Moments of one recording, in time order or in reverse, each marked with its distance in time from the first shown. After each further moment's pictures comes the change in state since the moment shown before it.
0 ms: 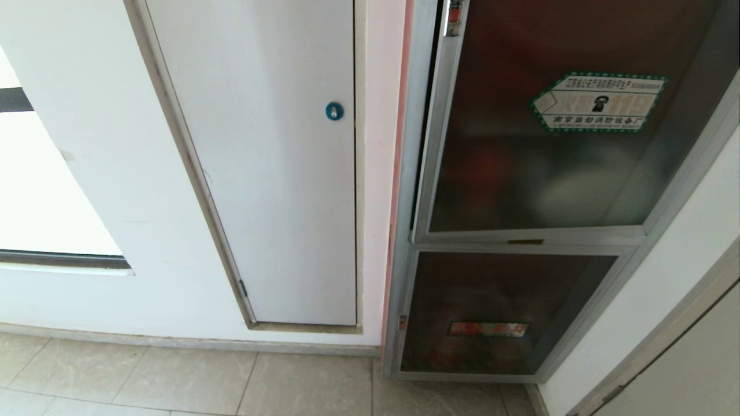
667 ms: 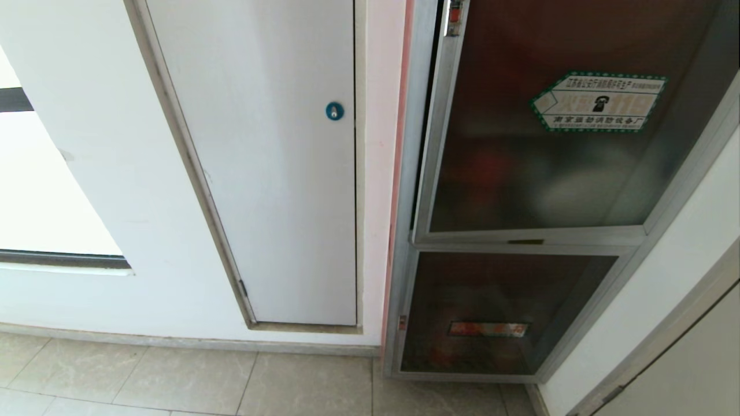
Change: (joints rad) left arm 0.000 0.000 0.000 0.000 0.000 0.000; right arm 0.000 -0.071 0.261 -0.112 -0.188 -0.165
